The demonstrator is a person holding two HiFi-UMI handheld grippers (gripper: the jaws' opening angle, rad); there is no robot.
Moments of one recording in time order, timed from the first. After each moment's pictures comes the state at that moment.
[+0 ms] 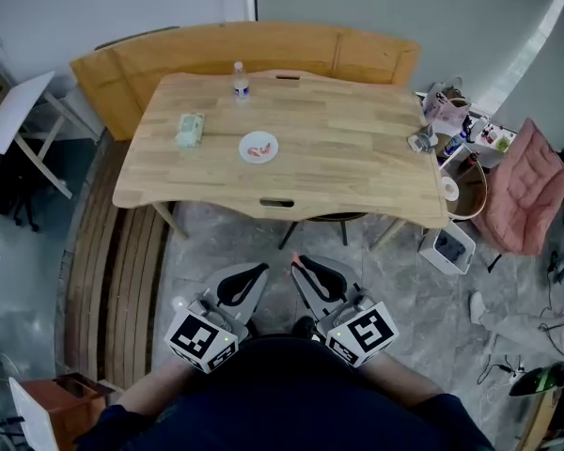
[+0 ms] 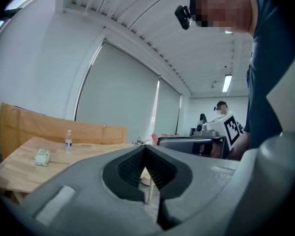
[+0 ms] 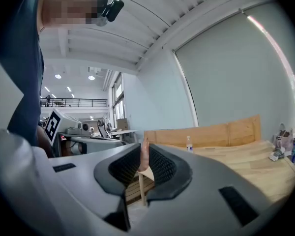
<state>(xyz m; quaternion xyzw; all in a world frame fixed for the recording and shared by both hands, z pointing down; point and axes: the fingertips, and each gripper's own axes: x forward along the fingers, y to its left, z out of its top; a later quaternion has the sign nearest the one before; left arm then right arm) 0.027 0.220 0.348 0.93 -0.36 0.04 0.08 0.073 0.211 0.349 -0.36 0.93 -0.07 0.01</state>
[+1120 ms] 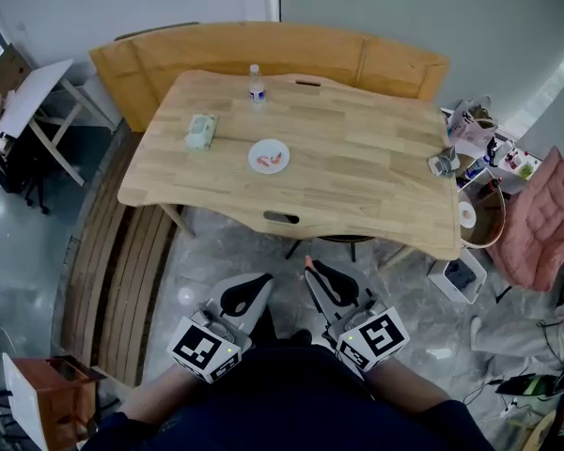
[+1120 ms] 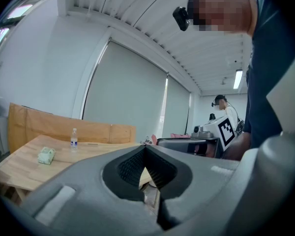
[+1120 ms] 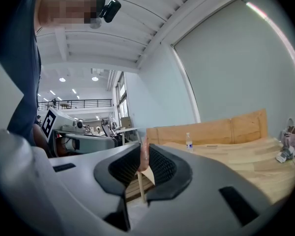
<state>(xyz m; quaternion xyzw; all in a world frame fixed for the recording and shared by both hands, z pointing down) 0.059 0.174 0.368 0.91 -0.41 0.04 0.08 0.119 0.149 0.377 -0.32 0.94 -0.08 0.00</state>
